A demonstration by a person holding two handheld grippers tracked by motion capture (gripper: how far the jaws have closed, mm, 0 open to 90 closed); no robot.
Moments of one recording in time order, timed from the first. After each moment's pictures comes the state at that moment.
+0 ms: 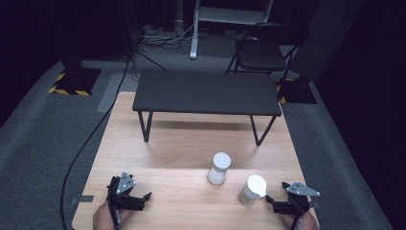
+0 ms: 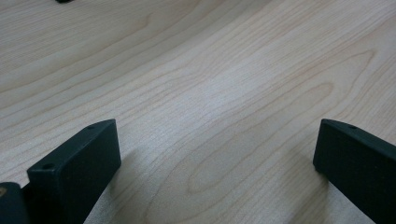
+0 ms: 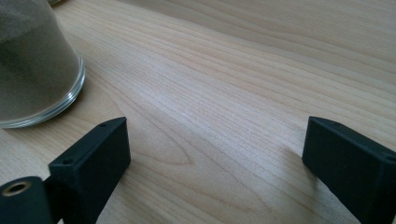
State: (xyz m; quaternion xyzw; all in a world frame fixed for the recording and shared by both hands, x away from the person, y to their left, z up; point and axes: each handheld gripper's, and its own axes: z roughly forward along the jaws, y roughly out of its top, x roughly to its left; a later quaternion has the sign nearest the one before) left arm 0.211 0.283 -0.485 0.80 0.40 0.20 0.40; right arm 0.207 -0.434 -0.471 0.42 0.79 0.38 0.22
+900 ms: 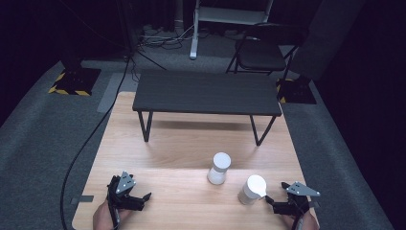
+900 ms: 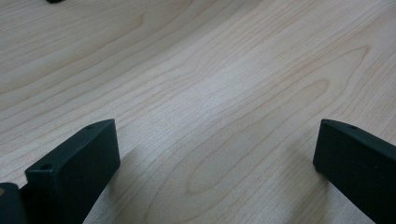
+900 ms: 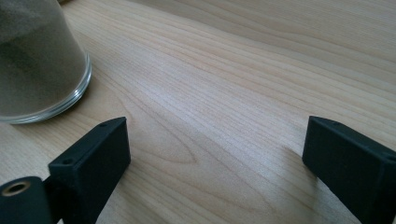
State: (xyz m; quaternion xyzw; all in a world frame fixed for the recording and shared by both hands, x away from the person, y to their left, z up) left arm 0.217 0.287 -0.482 0.81 0.38 0.19 0.40; right arm 0.209 -0.436 -0.470 0.41 0.80 0.38 0.22
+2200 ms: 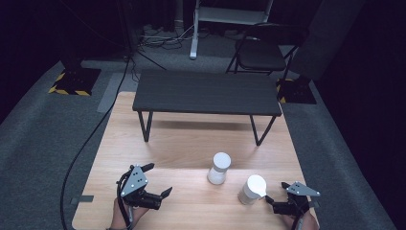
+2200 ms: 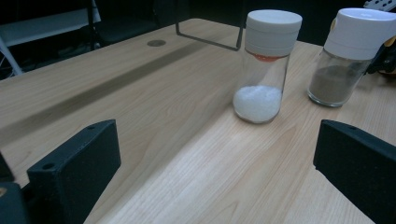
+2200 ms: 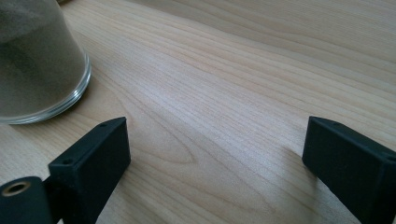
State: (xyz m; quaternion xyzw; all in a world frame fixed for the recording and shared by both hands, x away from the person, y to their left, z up) left arm 0.205 0.254 -0.439 0.76 0.28 0.21 0.54; right arm 0.208 -0.436 -0.471 0.41 0.80 0.38 0.22
